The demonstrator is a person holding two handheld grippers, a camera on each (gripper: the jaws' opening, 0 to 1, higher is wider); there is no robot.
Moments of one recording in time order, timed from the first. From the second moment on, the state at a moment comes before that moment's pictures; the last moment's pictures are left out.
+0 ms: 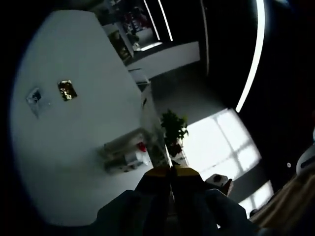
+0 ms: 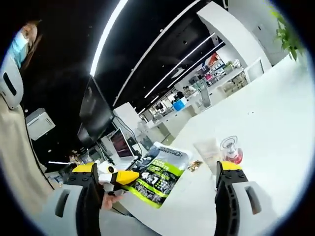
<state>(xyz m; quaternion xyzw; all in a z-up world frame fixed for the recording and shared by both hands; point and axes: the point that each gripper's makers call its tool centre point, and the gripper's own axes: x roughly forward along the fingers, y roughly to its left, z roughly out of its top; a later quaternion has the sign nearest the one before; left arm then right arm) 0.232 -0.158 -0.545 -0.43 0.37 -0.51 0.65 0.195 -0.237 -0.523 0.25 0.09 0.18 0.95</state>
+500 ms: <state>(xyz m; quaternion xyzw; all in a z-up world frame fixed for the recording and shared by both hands) 0.240 -0.160 -0.593 -0.40 0.41 -0.48 0.67 0.171 -0.252 -0.575 0.15 0.16 0.11 0.97</state>
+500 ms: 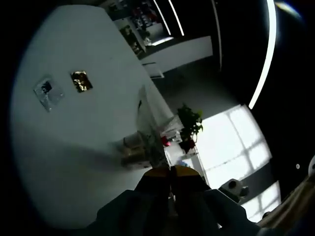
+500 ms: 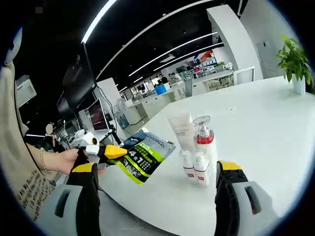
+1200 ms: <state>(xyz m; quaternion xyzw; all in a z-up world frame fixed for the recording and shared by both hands) 0.251 -0.171 -0.648 -0.38 0.44 -0.46 0.67 0.172 -0.252 -0.596 0.12 0.17 0.08 0.97</state>
